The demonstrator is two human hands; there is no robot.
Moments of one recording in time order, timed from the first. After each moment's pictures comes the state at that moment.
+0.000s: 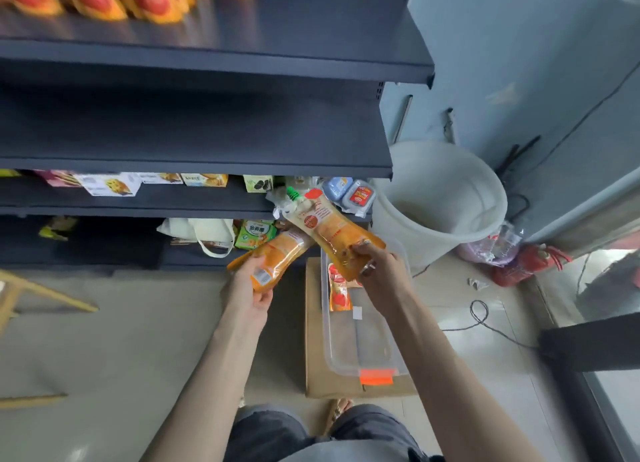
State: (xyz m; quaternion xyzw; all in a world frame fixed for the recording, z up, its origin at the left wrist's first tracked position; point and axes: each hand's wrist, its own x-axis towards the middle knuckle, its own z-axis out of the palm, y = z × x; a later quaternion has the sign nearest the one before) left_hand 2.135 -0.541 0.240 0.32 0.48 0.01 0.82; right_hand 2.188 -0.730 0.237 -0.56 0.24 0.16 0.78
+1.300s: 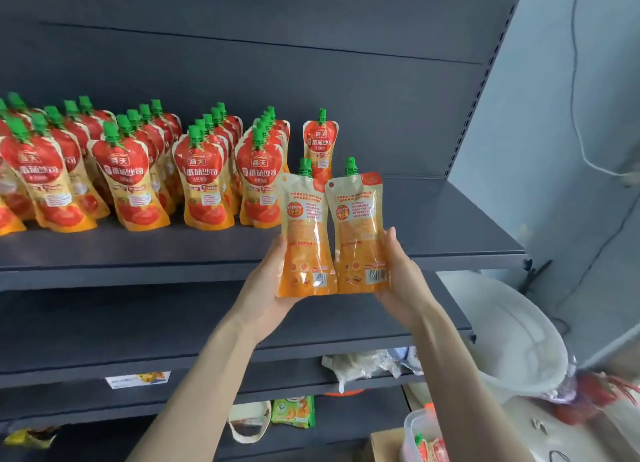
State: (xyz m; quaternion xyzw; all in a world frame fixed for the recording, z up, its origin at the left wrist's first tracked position) left_hand 2.390 -0.275 0.389 0.50 -0.06 -0.12 0.86; right_hand 2.411 -0.477 0.400 -0.59 -0.01 0.12 0.80
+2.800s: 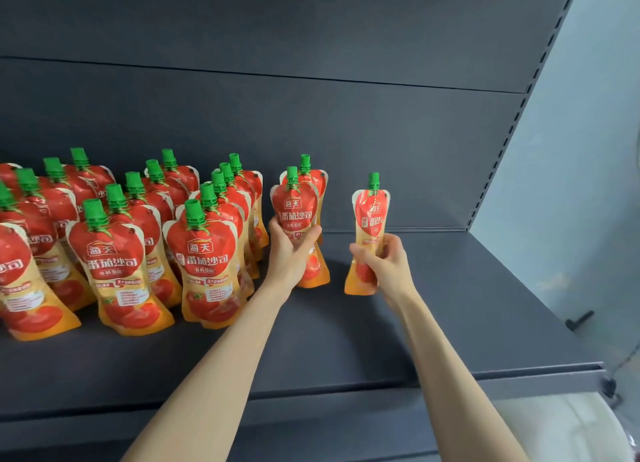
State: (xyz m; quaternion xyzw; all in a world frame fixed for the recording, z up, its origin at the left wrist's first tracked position) left_hand 2.669 -0.333 0.389 0.71 0.03 0.15 0.69; right_hand 2.662 -0.503 0.385 -0.70 0.00 -0.07 0.71
